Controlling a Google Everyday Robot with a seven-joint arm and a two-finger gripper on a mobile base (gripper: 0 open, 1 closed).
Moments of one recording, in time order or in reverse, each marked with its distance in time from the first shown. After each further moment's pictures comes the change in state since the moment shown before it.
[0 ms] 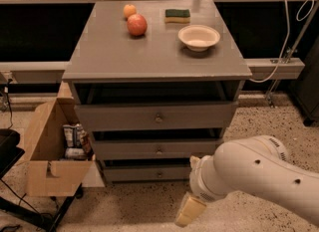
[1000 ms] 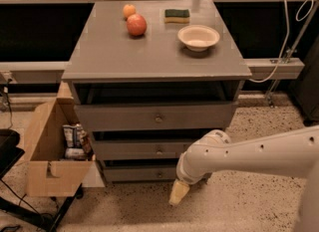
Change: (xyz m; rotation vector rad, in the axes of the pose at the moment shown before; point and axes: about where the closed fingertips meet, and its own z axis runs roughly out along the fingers) arm 0.021 -0.076 0.170 -0.016 0.084 -0.029
